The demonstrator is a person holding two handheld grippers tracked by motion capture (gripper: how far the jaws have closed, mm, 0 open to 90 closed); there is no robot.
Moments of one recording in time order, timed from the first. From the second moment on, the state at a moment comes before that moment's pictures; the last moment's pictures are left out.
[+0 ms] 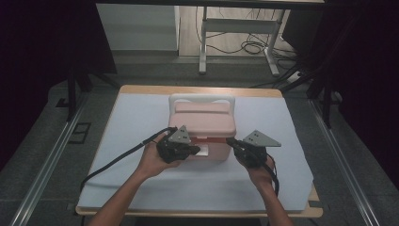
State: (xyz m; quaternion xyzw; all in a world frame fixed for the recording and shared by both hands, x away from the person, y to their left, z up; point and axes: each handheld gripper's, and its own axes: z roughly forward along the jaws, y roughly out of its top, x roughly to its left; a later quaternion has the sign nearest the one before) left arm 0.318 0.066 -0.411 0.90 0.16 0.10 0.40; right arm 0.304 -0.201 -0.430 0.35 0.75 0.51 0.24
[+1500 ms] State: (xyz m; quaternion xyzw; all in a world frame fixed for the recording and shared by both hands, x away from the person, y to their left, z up) left arm 0.326 0.058 -0.423 0.90 0.17 0.09 0.40; right arm 0.325 -0.208 -0.394 0.34 0.75 0.50 0.25
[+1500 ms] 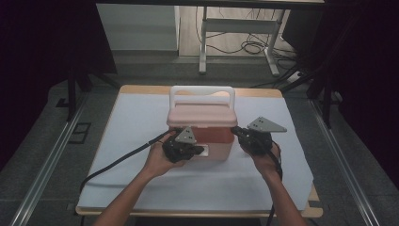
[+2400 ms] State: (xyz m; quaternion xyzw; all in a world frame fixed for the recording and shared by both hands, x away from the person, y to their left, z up) left arm 0.328 0.059 -0.422 0.90 0.17 0.08 0.39; right arm 0.387 -0.201 -0.345 0.36 0.76 0.48 0.25
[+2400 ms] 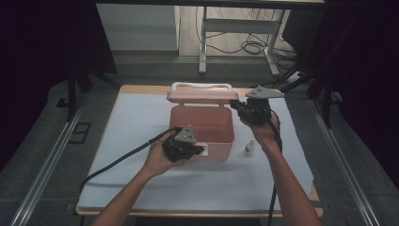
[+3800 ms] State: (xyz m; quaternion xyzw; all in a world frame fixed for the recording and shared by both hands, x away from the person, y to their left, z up) left arm 0.329 0.059 -0.422 0.90 0.17 0.08 0.39; right arm 0.474 -0.187 -0.357 0.41 0.75 0.45 0.24
